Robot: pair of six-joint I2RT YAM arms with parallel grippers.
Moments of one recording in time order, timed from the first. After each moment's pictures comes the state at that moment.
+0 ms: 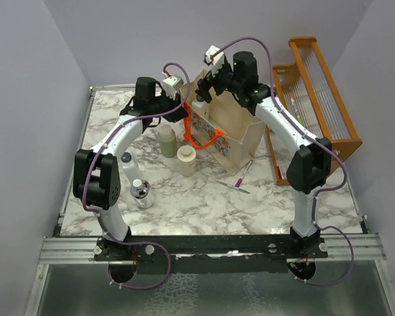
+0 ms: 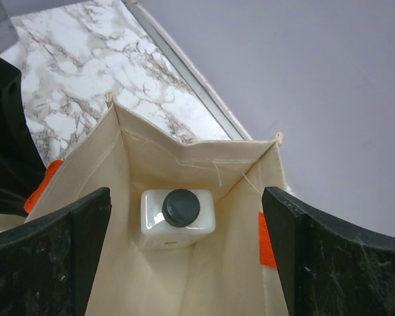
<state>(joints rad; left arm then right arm) -0.24 1.77 1.43 -0.18 0.65 0.03 0.48 2.05 1.99 -0.19 -0.39 -0.37</state>
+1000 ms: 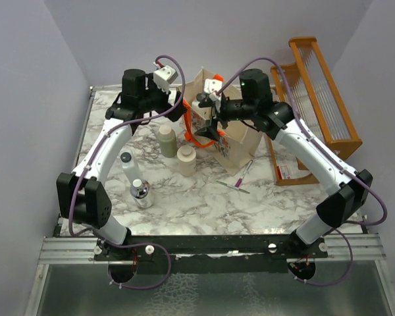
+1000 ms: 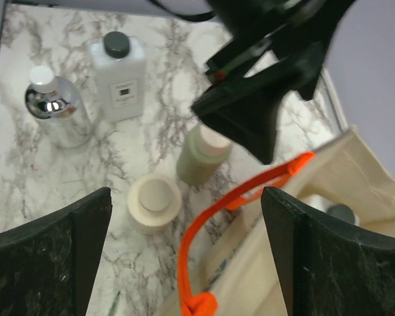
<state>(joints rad) -0.24 1.60 1.47 -0.31 0.55 0.16 0.59 1.59 1.68 -0.46 -0.69 -0.52</state>
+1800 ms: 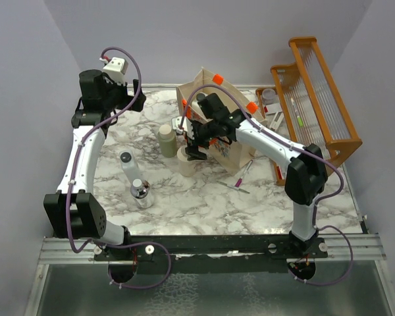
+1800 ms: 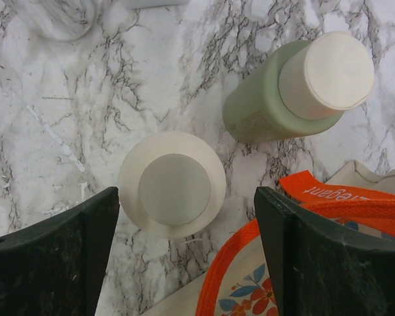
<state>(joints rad) 0.04 1.45 1.42 -0.32 0.36 0.05 0.73 1.92 1.71 -0.63 -0.61 -0.82</state>
